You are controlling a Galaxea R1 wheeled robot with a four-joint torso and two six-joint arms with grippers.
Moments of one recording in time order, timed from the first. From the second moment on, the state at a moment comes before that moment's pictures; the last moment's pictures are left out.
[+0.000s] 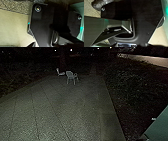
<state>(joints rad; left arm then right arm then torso) 1.24 2.89 -2.69 -0.51 0.31 0.34 -1.57 3.06 -2.69 -0.09 0.19 0.16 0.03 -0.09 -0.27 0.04</state>
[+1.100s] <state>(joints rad) 1.36 3.01 -2.76 -0.38 0.20 0.35 -1.62 3.06 -2.69 -0.09 0.18 0.16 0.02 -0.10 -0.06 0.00</state>
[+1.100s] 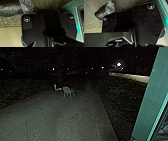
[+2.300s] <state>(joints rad) 1.40 3.07 -2.86 -0.38 0.15 0.35 -1.62 3.06 -2.69 -0.09 0.18 0.16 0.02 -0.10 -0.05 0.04</state>
